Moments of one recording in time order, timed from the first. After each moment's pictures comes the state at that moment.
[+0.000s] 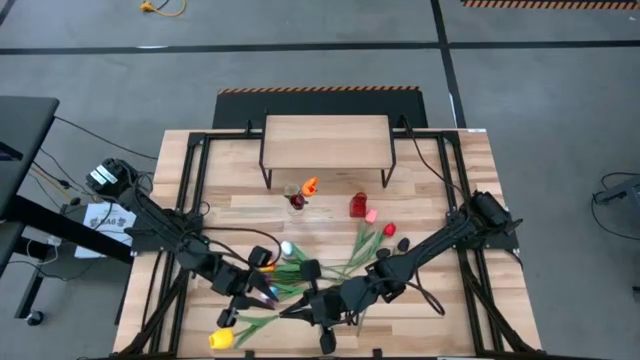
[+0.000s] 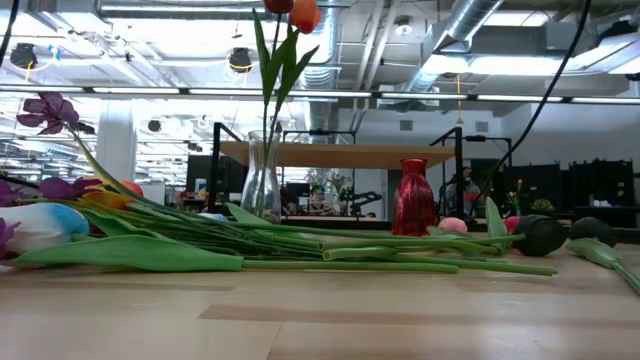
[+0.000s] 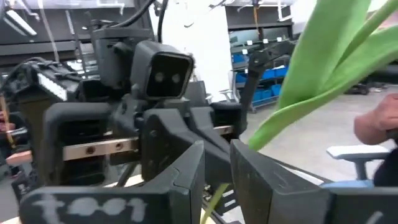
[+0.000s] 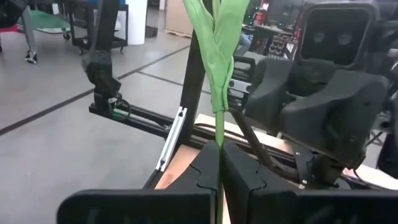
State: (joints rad) left arm -0.67 1.34 0.58 1.00 -0.17 0.21; right arm 0.55 1.96 1.54 0.28 0.25 -0.19
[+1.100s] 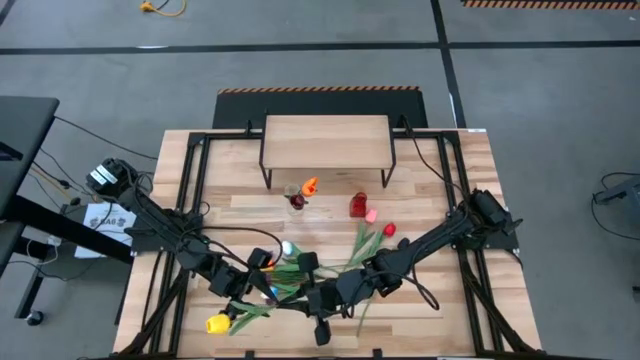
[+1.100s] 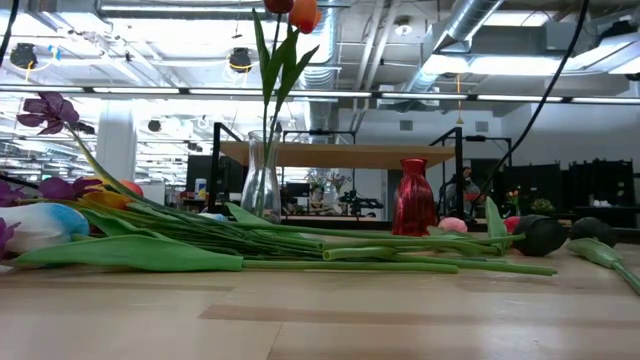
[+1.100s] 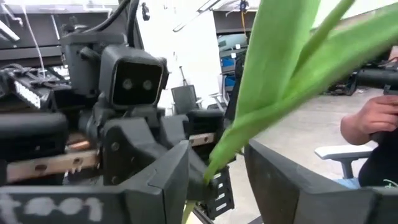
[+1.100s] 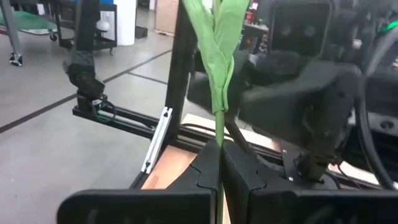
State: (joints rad) left arm -0.67 1.34 0.58 1.02 -0.11 0.22; right arm 0.51 1.96 1.54 0.28 0.26 -0.19
